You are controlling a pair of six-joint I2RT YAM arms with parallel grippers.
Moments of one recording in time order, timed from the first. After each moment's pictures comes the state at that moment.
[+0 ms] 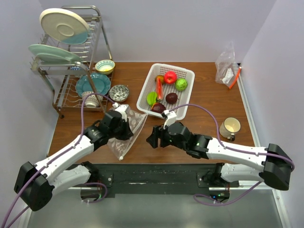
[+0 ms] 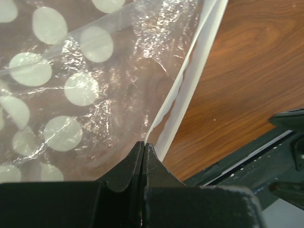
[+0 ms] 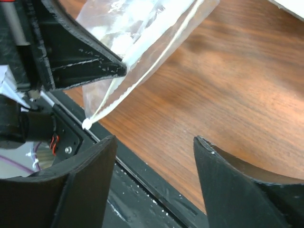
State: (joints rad) left arm -0.63 0.99 0.63 -0.41 0.06 -0.52; right arm 1.10 1.14 0.67 -0.02 0.19 0.69
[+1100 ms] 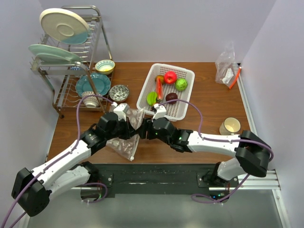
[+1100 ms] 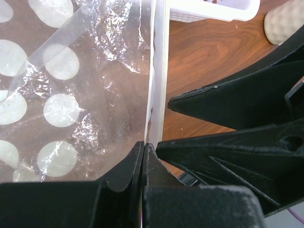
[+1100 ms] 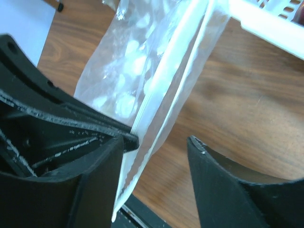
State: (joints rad) left arm -0.64 0.91 0.56 -0.24 0.15 -0.56; right arm 1.10 1.43 0.80 0.17 0.30 0.76
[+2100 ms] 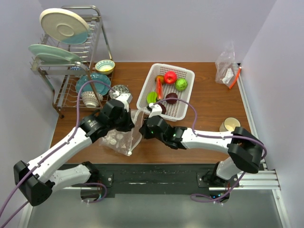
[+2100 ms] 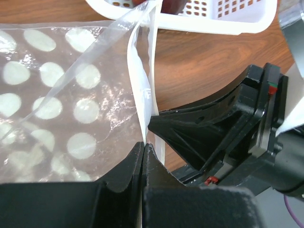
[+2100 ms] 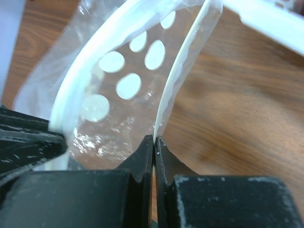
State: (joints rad) left arm -0.70 1.04 0.94 -0.66 -0.02 -0.53; right arm 1.10 1.53 0.89 0.07 0.31 0.77
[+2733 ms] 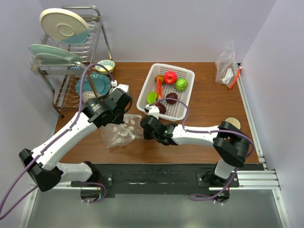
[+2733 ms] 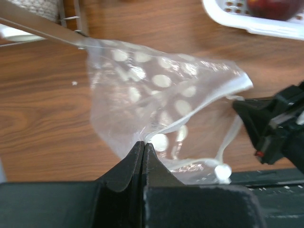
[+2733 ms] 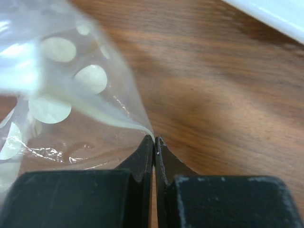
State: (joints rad) left arm -0.74 1.24 1.34 -1.15 -0.43 -0.47; right arm 1.08 1.68 1.01 -0.14 0.38 0.78
